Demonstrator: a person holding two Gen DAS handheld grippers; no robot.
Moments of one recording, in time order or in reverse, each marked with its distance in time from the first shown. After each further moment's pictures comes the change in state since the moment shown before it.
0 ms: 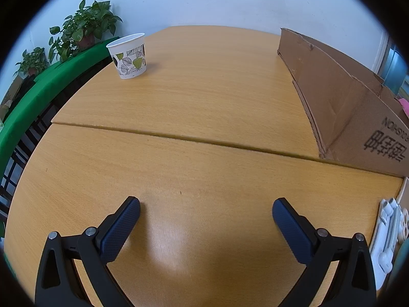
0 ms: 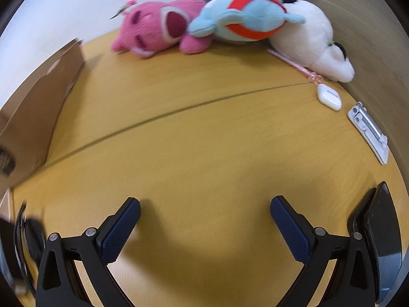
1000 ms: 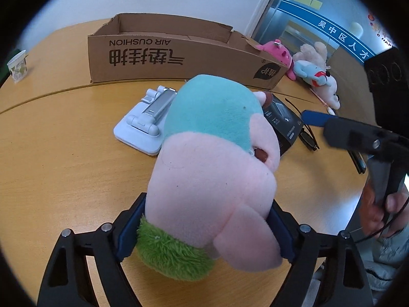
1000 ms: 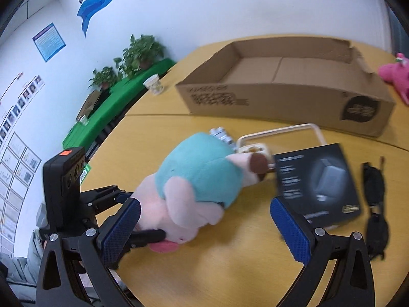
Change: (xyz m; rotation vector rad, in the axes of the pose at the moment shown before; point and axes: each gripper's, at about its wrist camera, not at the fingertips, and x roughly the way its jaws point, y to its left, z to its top) left arm -0.147 -0.146 -0.130 0.269 0.102 -0.552; right arm -0.178 0.292 -0.138 -0.529 0.036 0.822
